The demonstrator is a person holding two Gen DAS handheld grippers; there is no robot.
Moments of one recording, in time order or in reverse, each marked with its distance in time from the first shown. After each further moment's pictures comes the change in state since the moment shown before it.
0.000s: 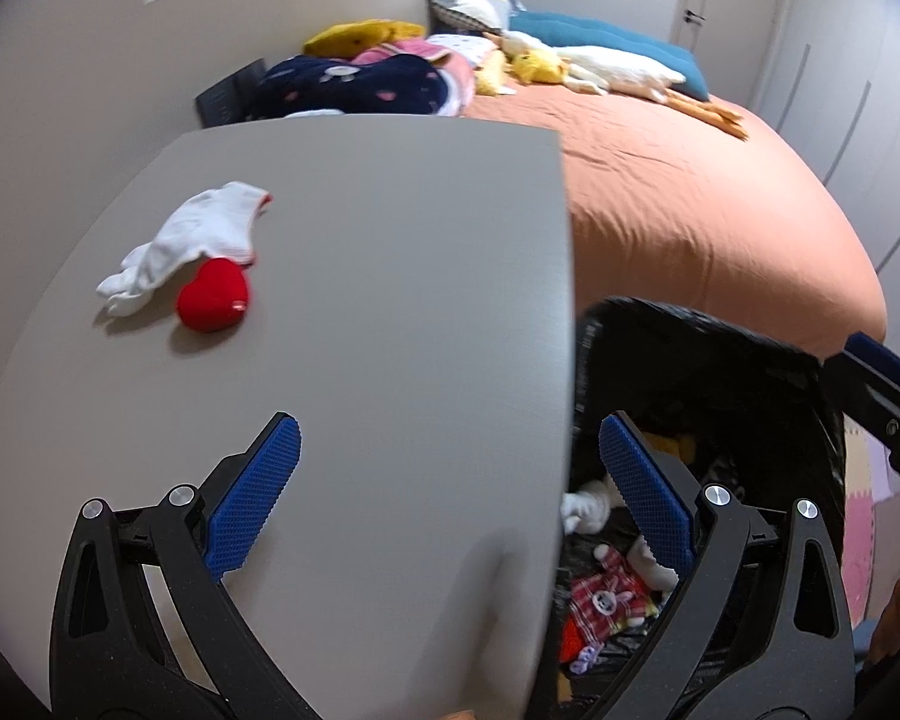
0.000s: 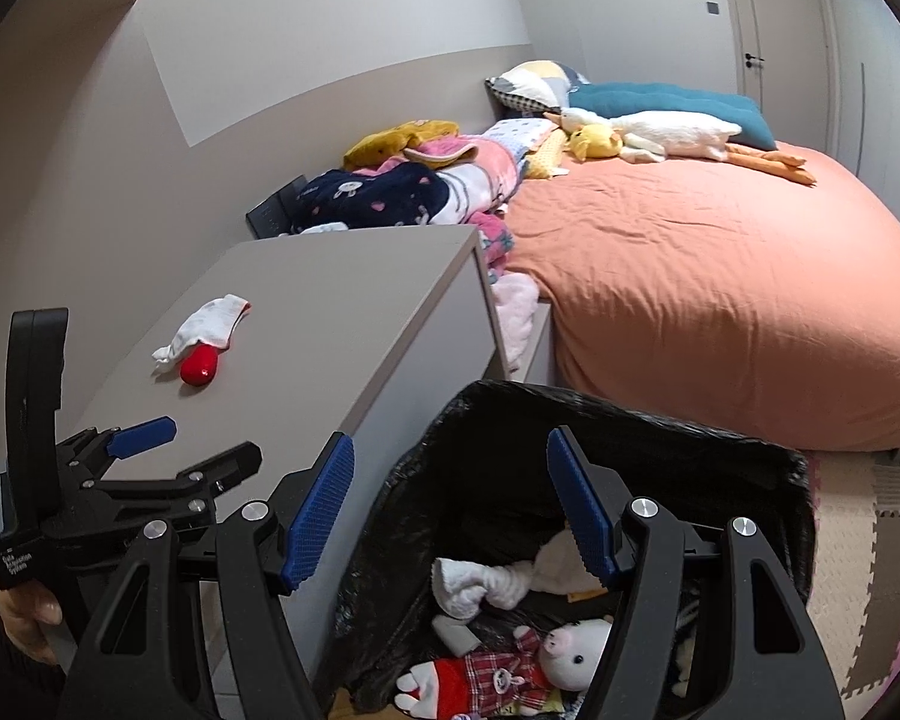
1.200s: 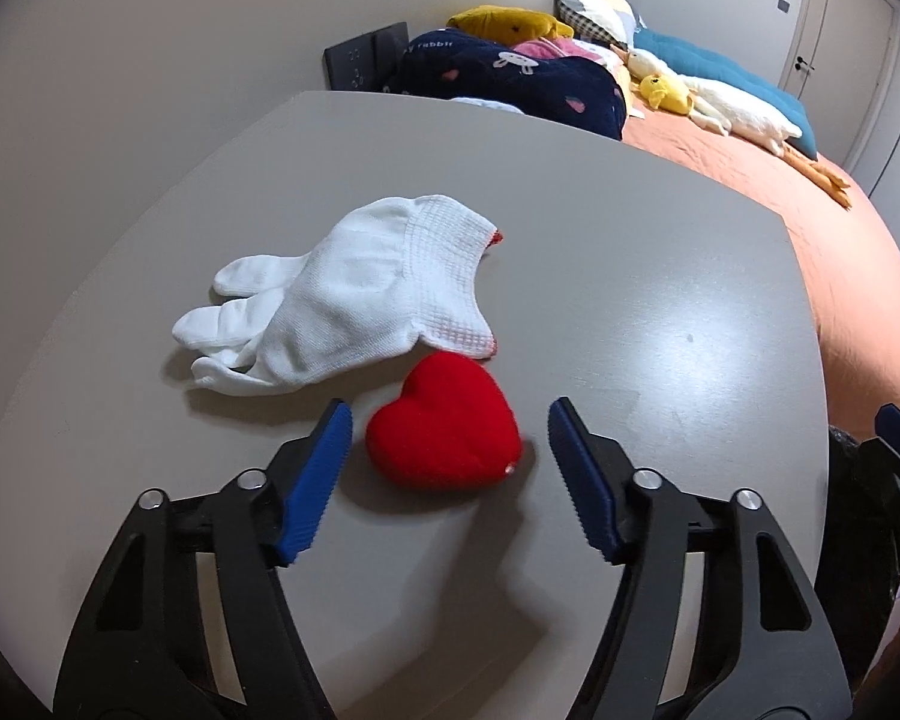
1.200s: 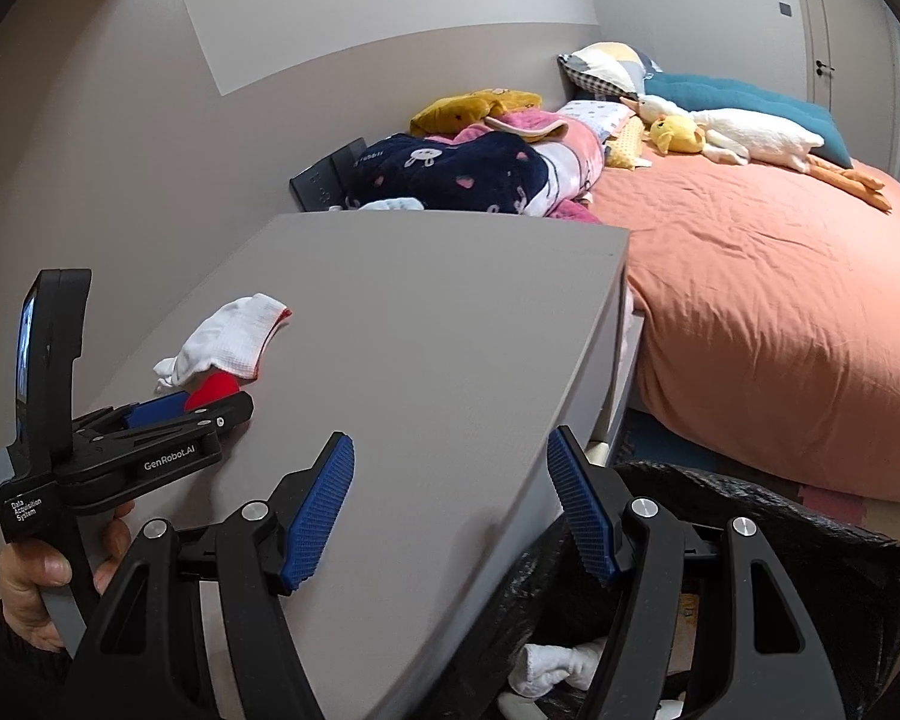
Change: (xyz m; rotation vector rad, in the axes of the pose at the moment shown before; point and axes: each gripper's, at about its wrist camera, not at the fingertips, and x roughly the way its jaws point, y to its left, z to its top) left arm 0.062 0.119 0.049 -0.174 0.016 0.137; right arm 0.110 0.073 0.045 -0.079 0.059 0.098
